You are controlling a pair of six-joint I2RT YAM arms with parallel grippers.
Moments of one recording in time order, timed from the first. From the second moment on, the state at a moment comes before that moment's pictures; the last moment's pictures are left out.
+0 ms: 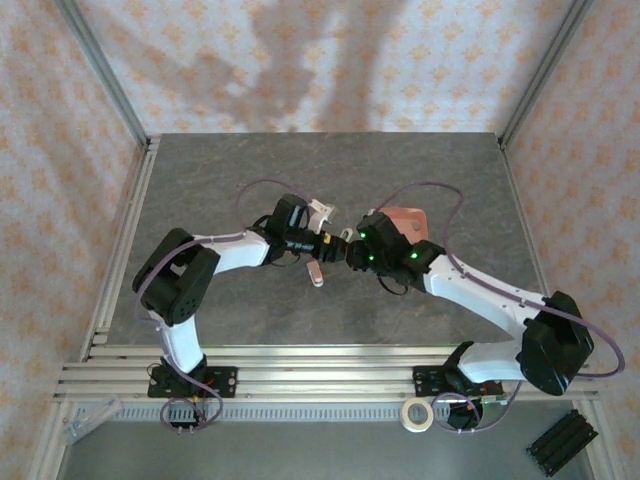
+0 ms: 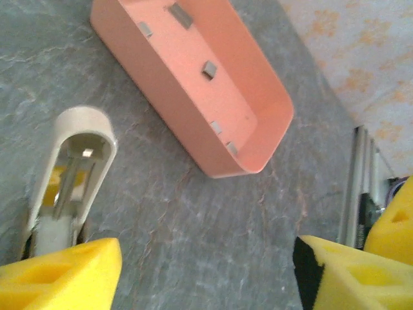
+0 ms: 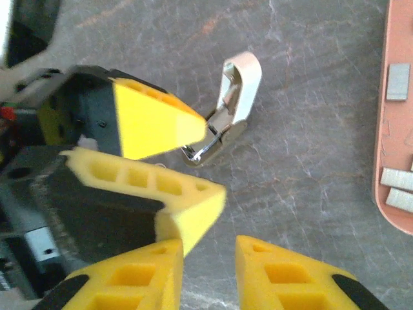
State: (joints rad) left arm -0.53 1.81 0.98 0.15 0.68 -0.34; right arm 0.75 1.29 0.90 -0.48 0.09 0.73
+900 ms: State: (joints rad) left arm -0.42 1.44 0.70 0.09 0.41 -0.41; right arm 0.50 1.82 1.18 -0.30 -0.25 0.69
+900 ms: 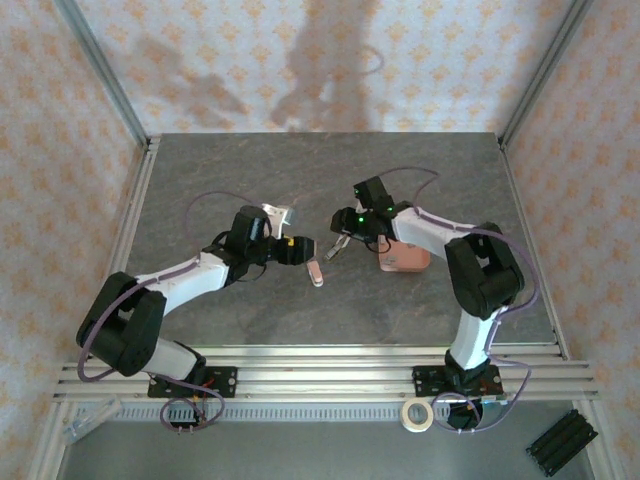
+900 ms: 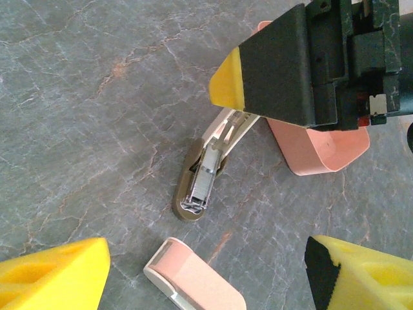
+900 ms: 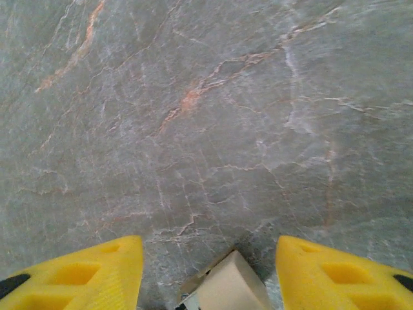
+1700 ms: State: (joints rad) left arm -0.42 1.41 0.66 0.08 0.39 -0.41; right arm 0.63 1.85 1.26 -0.48 -0.26 0.51
